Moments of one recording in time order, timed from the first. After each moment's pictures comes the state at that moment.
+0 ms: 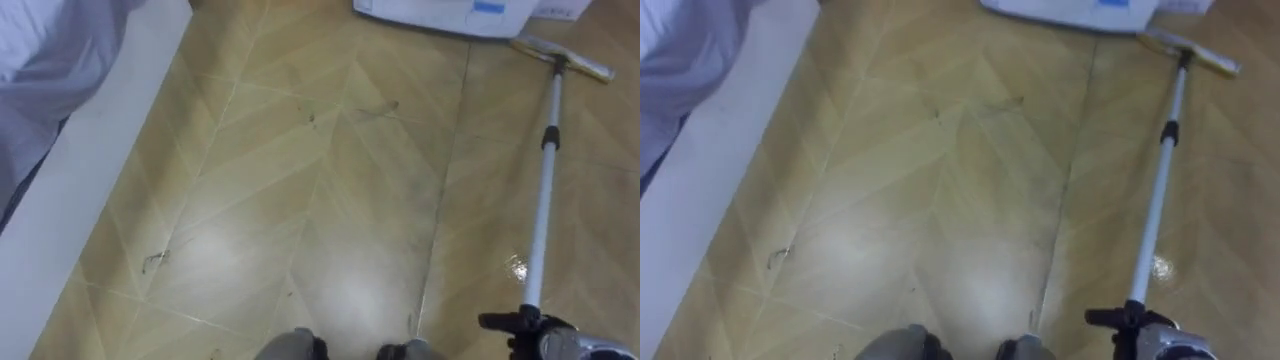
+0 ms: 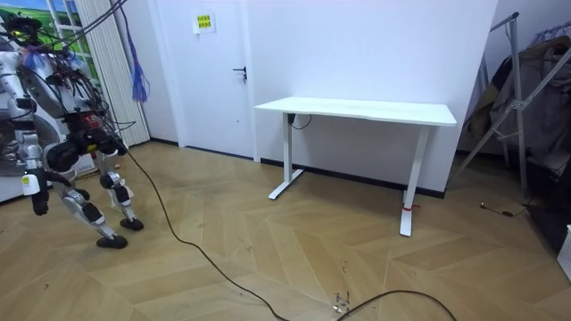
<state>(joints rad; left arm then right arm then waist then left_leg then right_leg) 0.19 0.22 -0.14 1.12 -0.10 0.22 0.05 -0.30 -0.39 0.09 1.42 0.43 0.21 -0.05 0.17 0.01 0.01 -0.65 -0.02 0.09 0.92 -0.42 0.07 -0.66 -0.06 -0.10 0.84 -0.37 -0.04</state>
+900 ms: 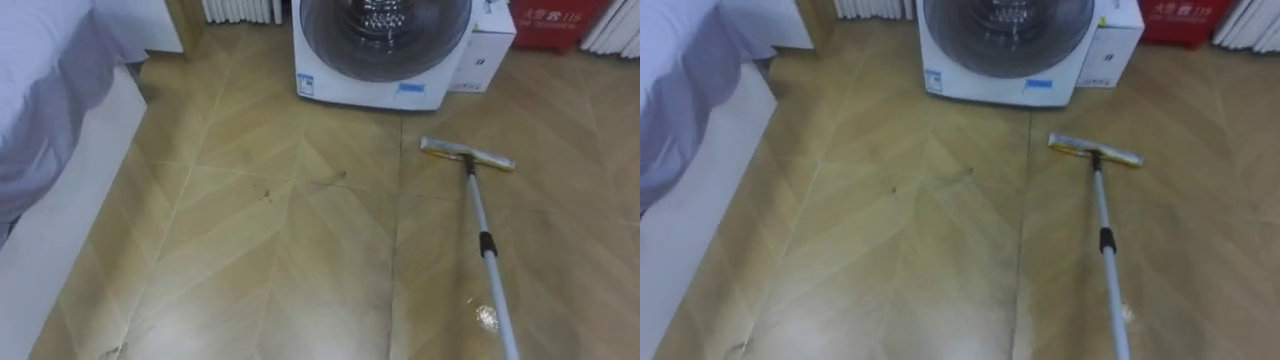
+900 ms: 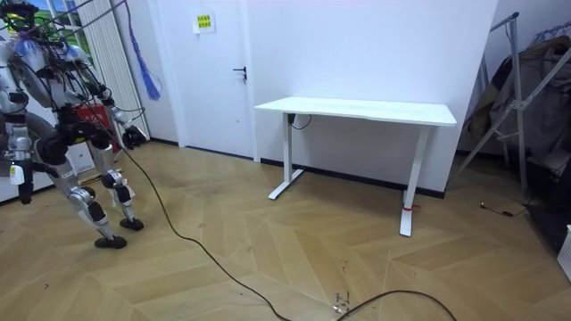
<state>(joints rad) 0.19 0.18 -0.01 1.12 0.07 0.26 0.13 0.03 -0.30 0.10 1.42 0.08 0.26 -0.09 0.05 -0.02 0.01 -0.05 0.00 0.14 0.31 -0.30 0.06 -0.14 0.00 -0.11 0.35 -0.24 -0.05</state>
